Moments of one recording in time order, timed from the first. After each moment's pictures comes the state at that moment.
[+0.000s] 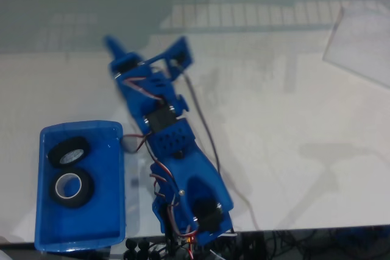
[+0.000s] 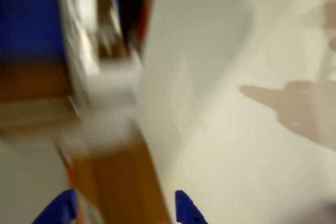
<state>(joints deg) -19.8 158.0 130.1 51.4 4.8</state>
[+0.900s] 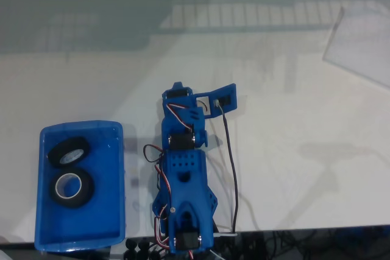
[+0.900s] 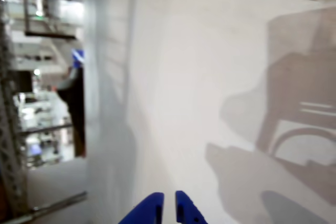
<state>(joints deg) 1.5 188.0 172.1 48.9 -1.4</state>
